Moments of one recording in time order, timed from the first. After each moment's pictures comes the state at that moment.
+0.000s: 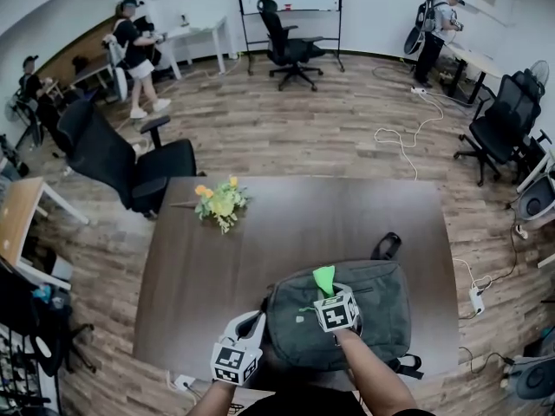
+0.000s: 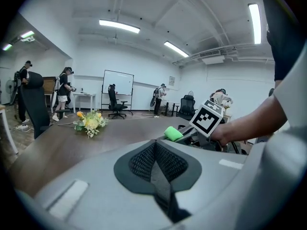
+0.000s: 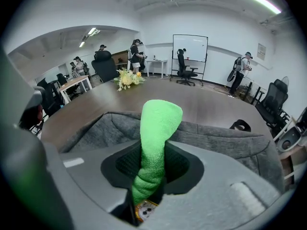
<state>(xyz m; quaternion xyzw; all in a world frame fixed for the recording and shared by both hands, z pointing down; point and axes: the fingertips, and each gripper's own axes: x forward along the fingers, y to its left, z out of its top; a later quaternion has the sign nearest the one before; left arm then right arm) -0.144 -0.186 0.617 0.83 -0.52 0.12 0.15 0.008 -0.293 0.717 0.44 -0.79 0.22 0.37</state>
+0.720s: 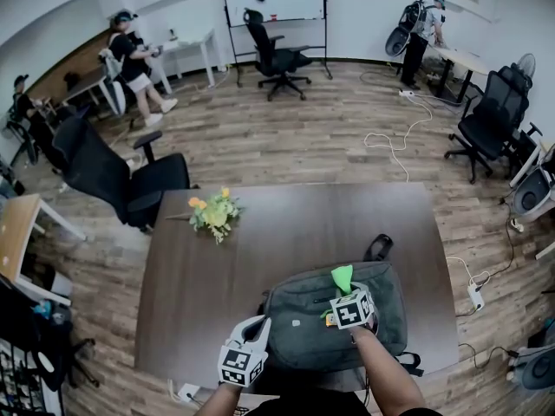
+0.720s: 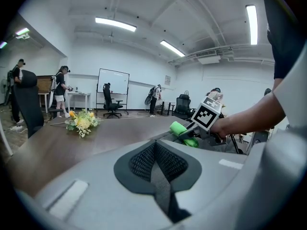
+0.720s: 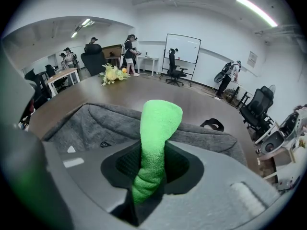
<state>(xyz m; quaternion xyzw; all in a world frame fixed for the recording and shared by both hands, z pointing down) -0.117 -0.192 0.624 0.85 -0.49 0.13 0.15 0.087 -0.310 0.710 0.49 -0.75 0.18 0.40</state>
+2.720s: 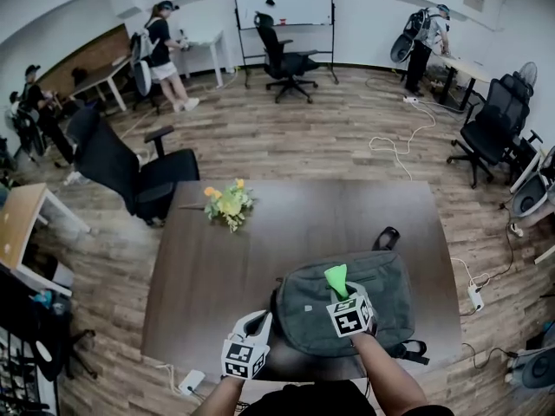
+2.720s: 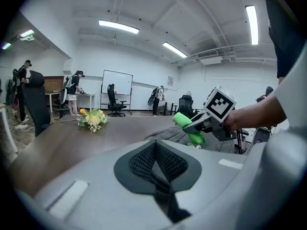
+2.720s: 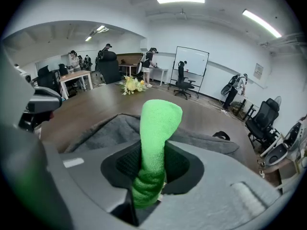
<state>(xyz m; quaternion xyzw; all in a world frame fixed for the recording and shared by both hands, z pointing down) -0.150 -0.159 0.631 0.84 -0.51 0.12 0.15 0.031 -0.257 0.668 0.46 -0.79 0.13 0.37</state>
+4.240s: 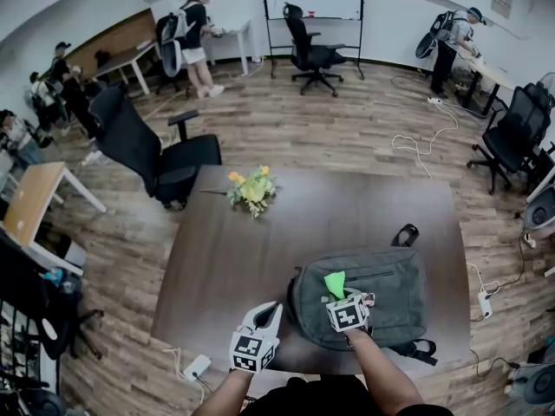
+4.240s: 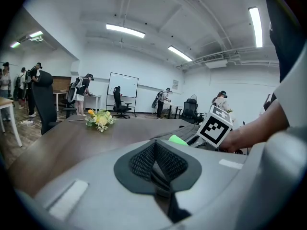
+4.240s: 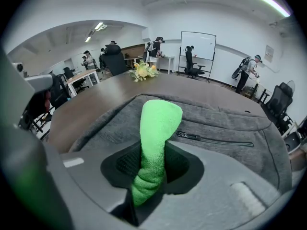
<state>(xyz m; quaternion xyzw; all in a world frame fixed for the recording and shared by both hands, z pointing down) -0.168 -0.144 0.618 0.82 -0.54 0.10 0.15 -0.015 -0.220 0.740 0.41 -0.79 0.22 0.40</state>
